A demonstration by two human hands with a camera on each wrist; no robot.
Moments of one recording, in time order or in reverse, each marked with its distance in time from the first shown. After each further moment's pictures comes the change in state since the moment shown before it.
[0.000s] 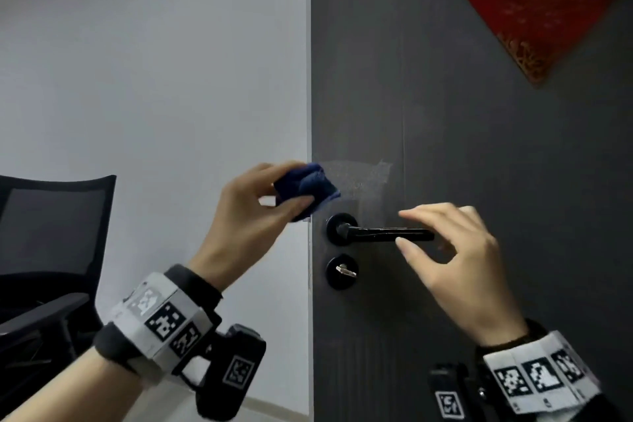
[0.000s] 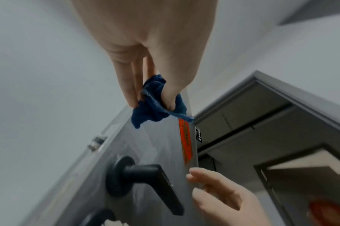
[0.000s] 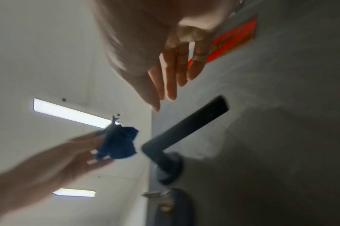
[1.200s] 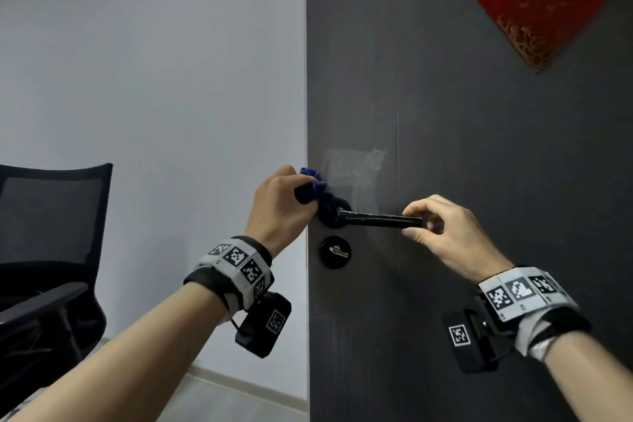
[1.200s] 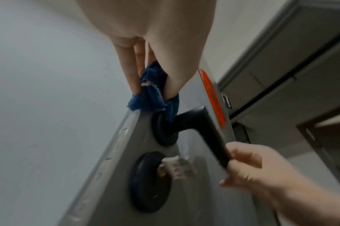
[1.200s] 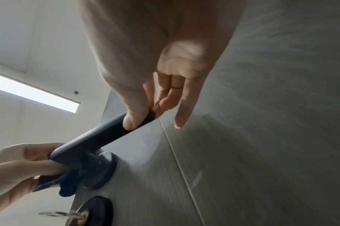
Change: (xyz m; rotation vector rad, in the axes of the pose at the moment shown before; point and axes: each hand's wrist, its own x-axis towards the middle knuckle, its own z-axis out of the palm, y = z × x) left_hand 0.029 -0.086 0.049 0.414 0.050 -0.025; right_hand 0.023 0.096 0.037 0.037 -0.381 0.210
